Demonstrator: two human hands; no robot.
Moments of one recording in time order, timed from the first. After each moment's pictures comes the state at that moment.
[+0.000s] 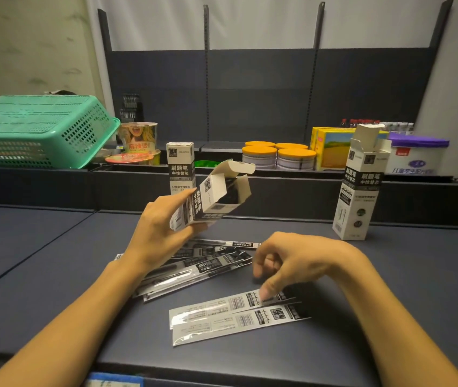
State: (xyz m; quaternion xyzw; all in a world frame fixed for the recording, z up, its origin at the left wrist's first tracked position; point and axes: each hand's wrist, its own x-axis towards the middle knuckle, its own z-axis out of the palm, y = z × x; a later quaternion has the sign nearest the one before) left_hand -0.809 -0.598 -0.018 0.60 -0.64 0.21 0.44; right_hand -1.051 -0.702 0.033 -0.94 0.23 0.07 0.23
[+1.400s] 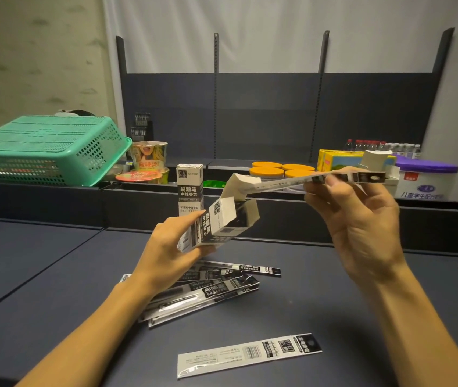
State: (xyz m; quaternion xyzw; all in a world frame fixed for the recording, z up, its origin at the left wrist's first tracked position) left_hand -0.807 -0.601 -0.019 0.58 -0.63 0.20 0.47; right_hand -1.071 -0.695 0.071 -0.55 0.01 -0.60 0.59
